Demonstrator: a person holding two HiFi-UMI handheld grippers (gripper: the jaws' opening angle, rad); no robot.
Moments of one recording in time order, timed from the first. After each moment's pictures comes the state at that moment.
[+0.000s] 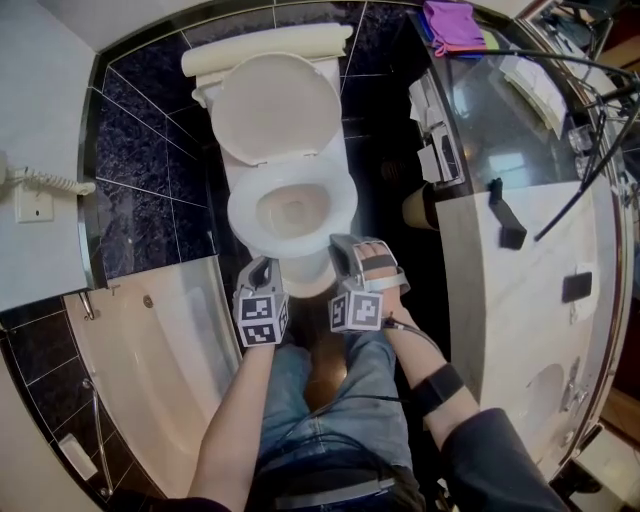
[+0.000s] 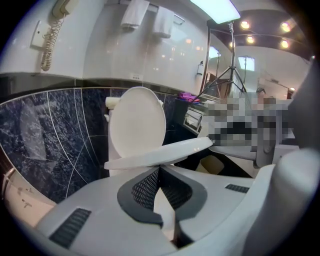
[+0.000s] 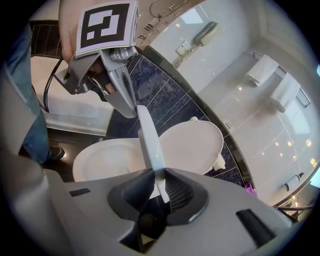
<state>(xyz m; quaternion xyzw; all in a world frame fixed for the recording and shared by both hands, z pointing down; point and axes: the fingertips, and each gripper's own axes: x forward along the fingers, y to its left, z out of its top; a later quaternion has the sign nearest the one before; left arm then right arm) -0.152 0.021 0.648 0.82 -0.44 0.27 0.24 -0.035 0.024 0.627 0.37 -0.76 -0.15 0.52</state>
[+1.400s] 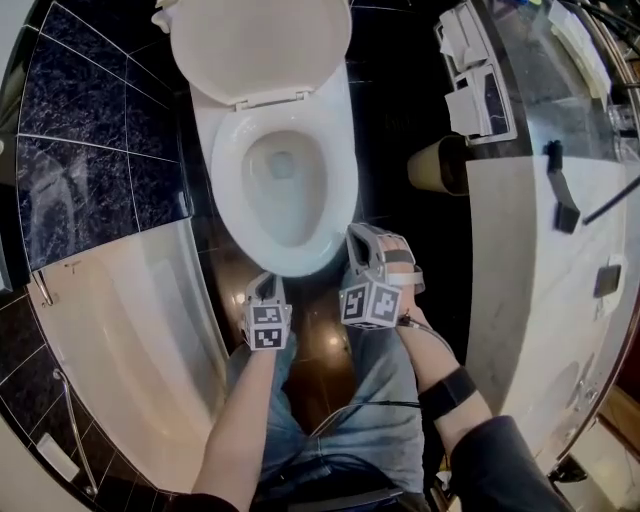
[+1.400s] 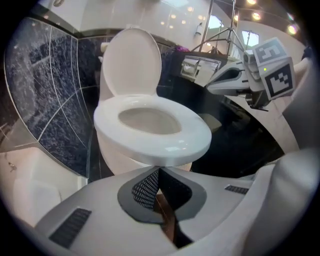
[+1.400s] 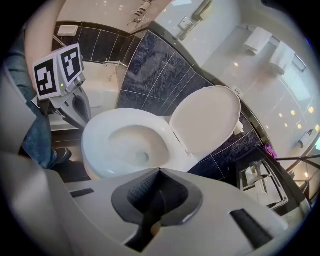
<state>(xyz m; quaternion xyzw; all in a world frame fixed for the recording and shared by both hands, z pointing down) -0.157 0.172 0.886 0.79 -0.38 0.38 0.32 0.006 0.090 0.784 0.40 -0.74 -0.05 0.54</state>
